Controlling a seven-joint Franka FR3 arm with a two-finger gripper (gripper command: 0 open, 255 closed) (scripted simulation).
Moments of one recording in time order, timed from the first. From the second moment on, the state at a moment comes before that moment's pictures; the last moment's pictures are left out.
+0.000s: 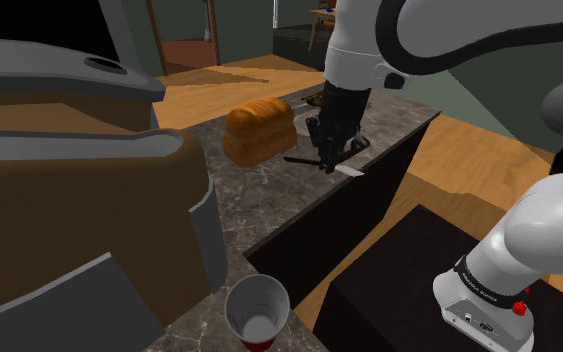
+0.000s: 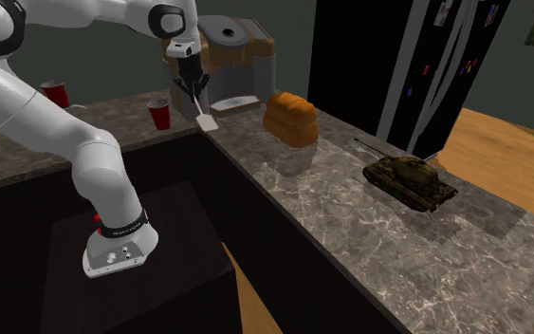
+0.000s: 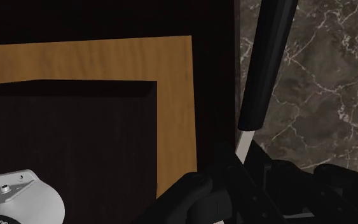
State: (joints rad) arm -0.01 -0.53 0.52 -2.31 0.33 1.84 1.87
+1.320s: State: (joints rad) arm -0.02 -0.11 1.07 -1.91 0.14 1.91 2.52
